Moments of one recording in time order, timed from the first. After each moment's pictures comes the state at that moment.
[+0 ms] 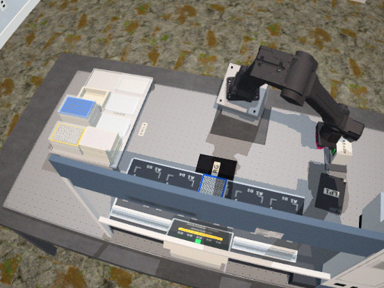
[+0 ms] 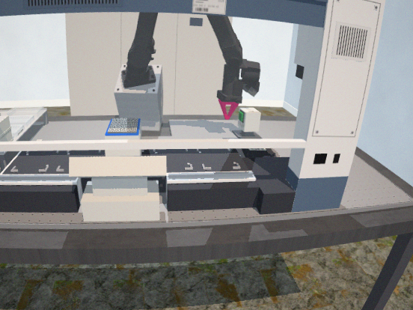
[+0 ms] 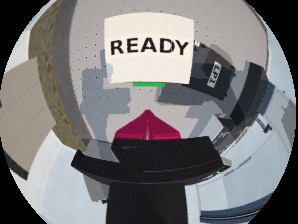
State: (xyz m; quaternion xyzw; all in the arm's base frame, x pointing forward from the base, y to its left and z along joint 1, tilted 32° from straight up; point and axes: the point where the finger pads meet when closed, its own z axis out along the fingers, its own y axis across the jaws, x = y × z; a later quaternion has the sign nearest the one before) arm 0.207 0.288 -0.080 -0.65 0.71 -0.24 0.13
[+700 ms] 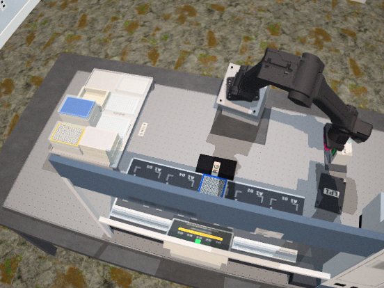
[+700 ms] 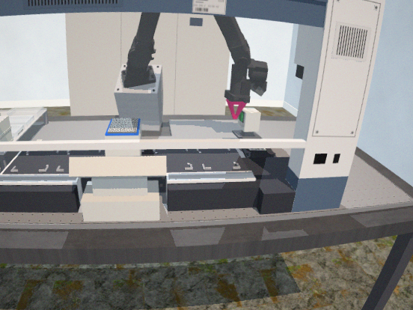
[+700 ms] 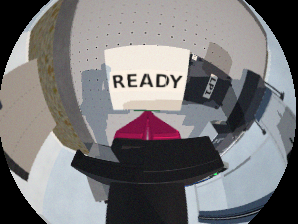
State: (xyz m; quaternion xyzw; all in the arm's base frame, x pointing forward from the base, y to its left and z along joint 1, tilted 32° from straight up) arm 0.211 0.317 -0.081 -0.65 0.71 -0.24 0.13
